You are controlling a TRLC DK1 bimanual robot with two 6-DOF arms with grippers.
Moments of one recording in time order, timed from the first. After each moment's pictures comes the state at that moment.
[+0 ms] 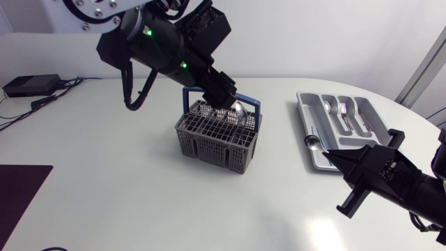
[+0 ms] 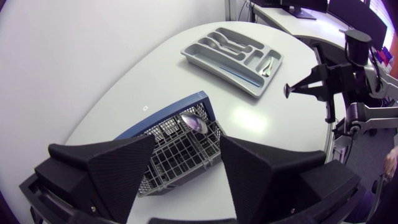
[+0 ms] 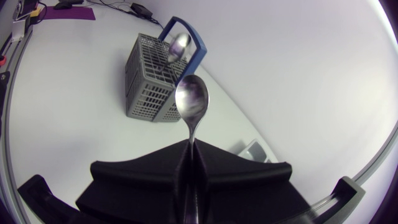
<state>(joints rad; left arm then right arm) -0.69 1.63 1.57 -0.72 0.05 0.29 0.00 0.70 0.33 -0.10 -0.44 -0.84</state>
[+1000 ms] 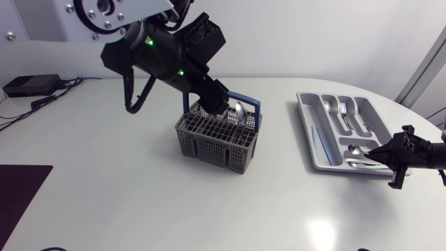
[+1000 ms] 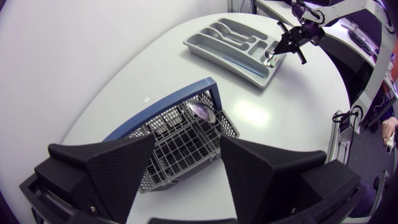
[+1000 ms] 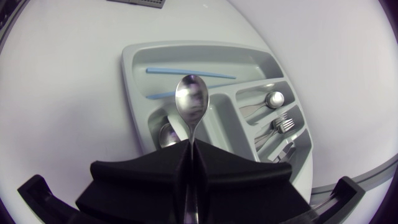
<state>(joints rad) -0.66 1.65 1.55 -0.72 0.06 0.32 -0.65 1.80 0.93 -0.35 -0.68 -1.71</state>
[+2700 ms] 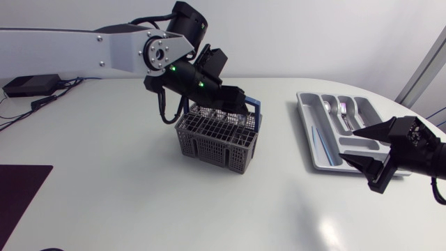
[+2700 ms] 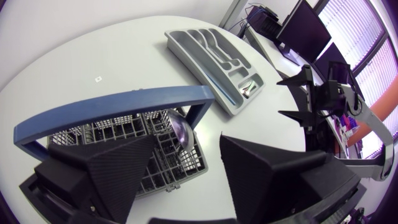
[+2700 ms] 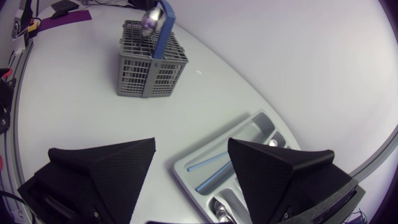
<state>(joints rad) -0.56 1.88 1.55 -0.51 0.45 -0.04 -0.37 1.07 0.59 -0.32 -0.72 -1.06</state>
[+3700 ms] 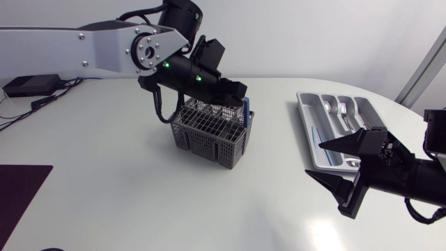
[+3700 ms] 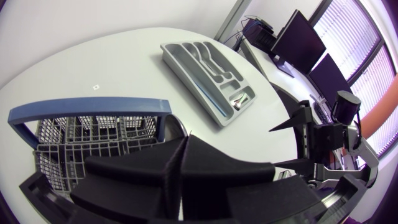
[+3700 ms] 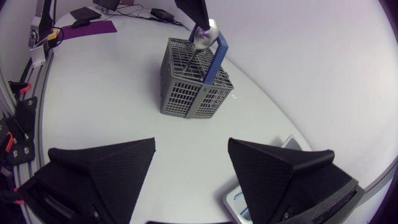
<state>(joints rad) -0.57 1.80 1.50 -0.44 0.46 -0.11 0.05 0.82 0.49 -0.33 -0.53 -0.77</state>
